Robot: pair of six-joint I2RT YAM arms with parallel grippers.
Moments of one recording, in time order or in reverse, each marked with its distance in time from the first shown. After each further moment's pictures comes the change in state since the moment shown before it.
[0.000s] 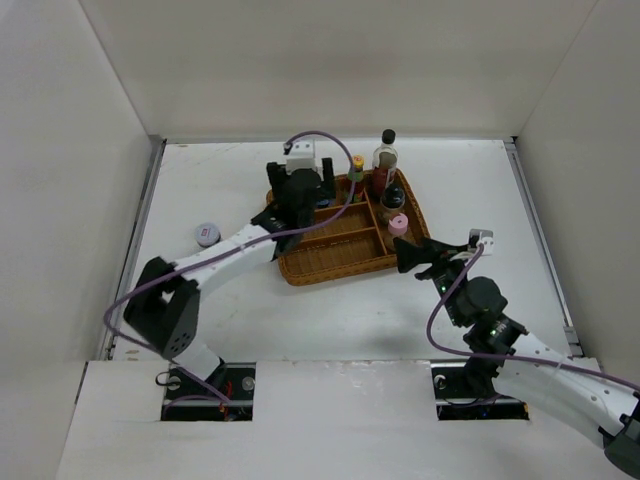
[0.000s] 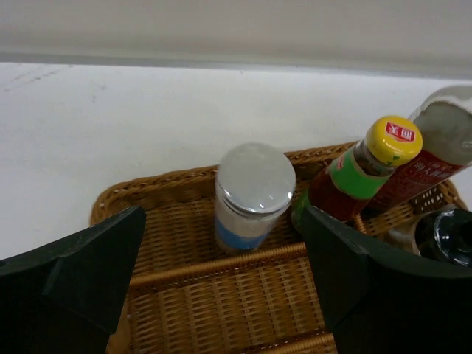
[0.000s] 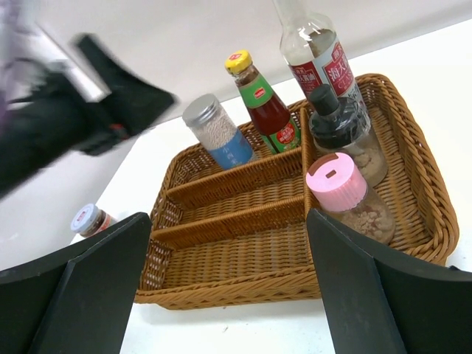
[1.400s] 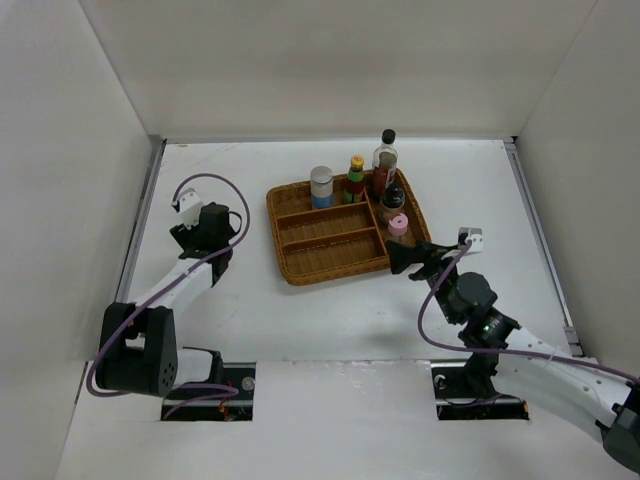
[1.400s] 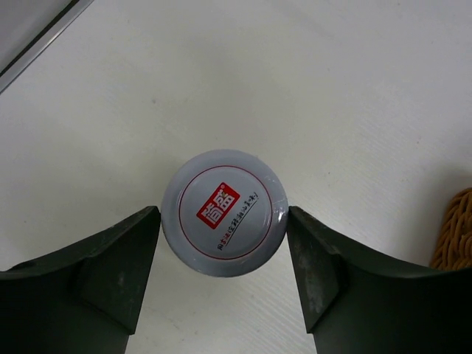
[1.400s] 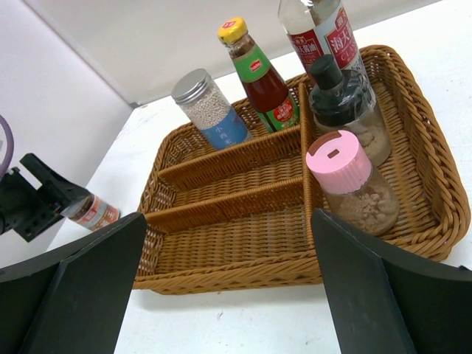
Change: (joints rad) left arm 0.555 -0.328 -0.532 -0.159 0.016 -0.253; right arm -0.007 0.081 0.000 0.008 -0.027 0.025
